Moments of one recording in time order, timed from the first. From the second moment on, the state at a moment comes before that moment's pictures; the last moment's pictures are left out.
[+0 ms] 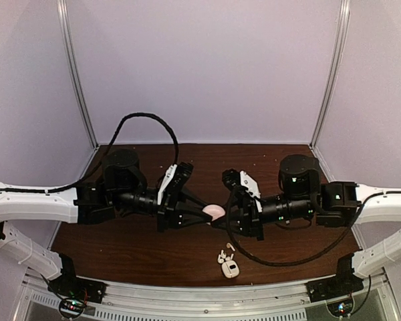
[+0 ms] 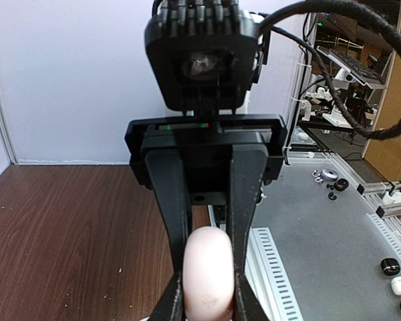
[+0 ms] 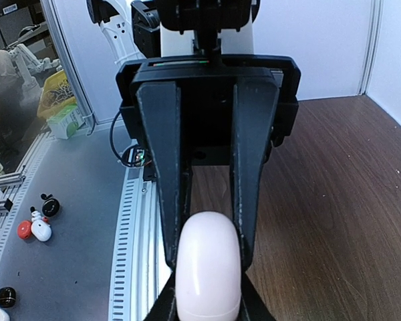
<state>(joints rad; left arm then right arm) -1.08 1.29 0.87 0.29 0.64 0.02 1.16 1.15 0.90 -0.06 -0.34 0.02</state>
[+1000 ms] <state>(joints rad) -1.08 1.29 0.87 0.28 0.50 -0.04 1.15 1.15 0.90 -0.12 -0.30 -0.04</state>
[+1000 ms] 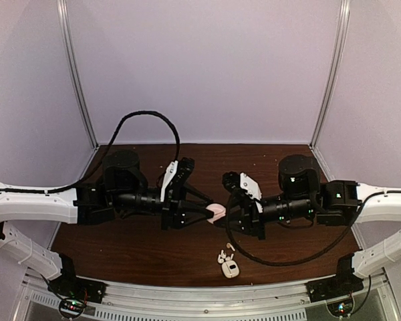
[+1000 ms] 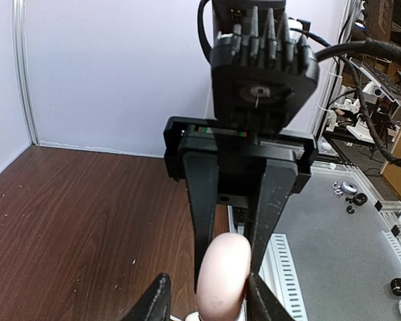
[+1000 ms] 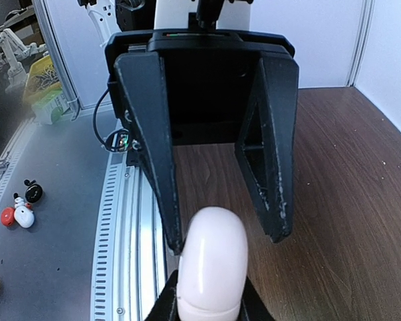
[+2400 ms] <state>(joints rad) -1.10 1.33 0.89 0.21 0.42 0.06 1.13 1.14 0.85 -0.11 -0.29 -0.02</state>
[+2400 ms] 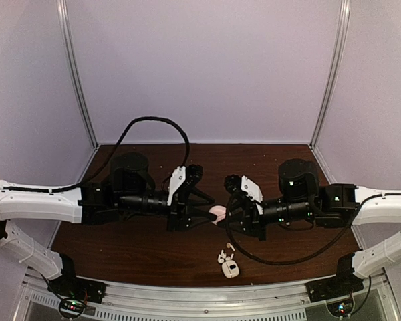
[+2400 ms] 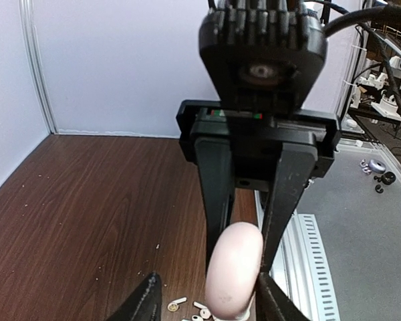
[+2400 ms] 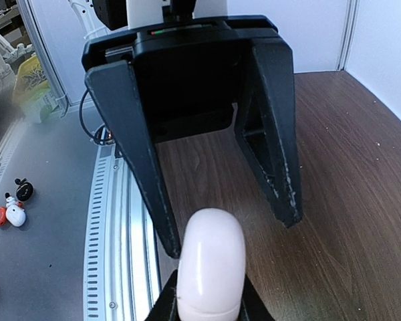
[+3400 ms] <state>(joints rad) -0.96 1.20 0.80 0.29 0.33 -0.02 0.93 0.97 0.61 0.04 -0.32 0.08</state>
